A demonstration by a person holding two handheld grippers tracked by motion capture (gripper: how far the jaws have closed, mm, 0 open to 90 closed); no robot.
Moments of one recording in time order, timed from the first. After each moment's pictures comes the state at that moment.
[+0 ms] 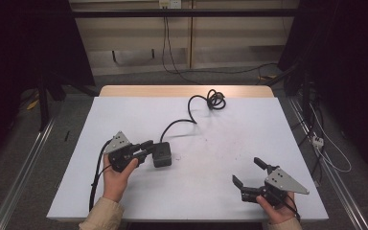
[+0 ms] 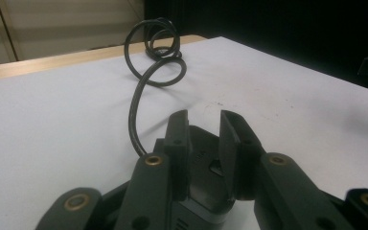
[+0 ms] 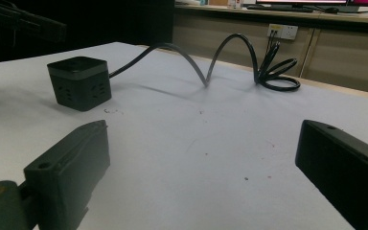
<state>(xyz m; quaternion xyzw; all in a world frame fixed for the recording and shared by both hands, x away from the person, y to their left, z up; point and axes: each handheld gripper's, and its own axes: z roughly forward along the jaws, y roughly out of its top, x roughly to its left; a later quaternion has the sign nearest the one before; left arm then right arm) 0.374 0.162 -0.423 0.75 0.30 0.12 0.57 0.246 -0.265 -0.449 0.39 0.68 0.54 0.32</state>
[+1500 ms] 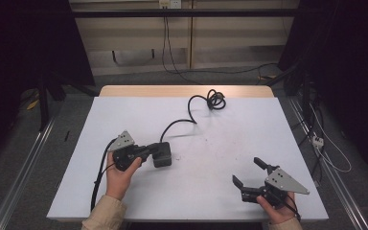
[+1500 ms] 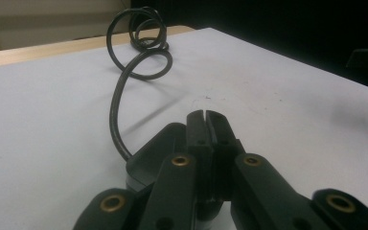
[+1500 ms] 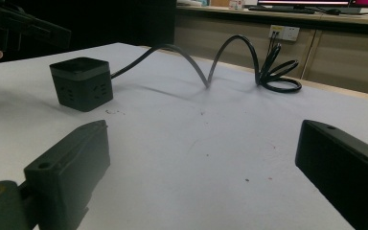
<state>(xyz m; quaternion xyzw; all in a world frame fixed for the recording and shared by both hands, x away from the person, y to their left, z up) 0.378 0.152 -0.424 0.77 0.29 0.09 0.57 0.246 -0.266 -0.449 0.38 0.68 0.54 0.32</state>
